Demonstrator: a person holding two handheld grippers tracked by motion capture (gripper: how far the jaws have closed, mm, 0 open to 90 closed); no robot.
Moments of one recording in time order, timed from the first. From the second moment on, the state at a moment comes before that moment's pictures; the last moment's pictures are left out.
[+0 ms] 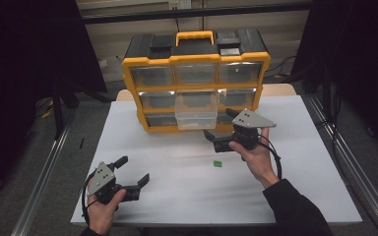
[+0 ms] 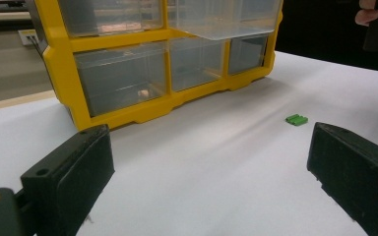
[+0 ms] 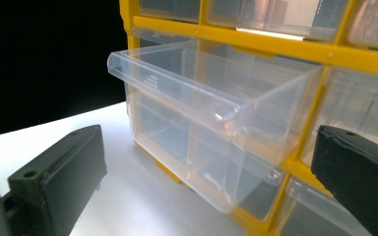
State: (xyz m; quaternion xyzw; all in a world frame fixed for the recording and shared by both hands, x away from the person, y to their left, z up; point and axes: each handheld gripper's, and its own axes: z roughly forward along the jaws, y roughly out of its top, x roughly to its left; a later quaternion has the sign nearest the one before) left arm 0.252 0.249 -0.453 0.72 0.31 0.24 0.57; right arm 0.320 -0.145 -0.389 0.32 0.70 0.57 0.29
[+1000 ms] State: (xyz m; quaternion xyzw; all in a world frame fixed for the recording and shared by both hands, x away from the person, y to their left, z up) left arm 0.252 0.249 -0.454 0.73 0.31 0.24 0.57; right arm 0.292 -0.195 -0.426 0.36 0.71 0.53 0.27
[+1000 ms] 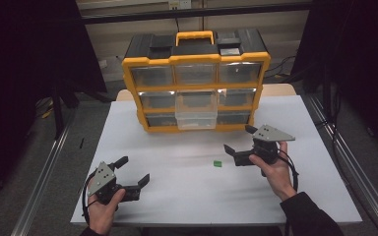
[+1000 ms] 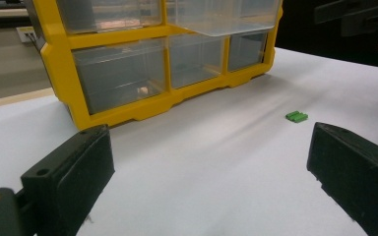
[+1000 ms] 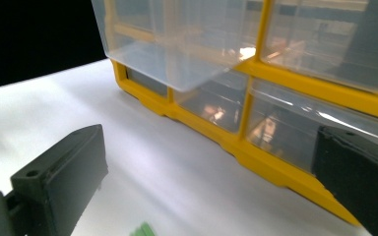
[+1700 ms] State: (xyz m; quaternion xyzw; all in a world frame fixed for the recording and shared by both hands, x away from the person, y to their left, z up) left arm 0.251 0.250 -0.456 0.72 0.32 0.22 0.57; right arm 0.250 -0.239 -0.435 0.39 0.70 0.53 0.29
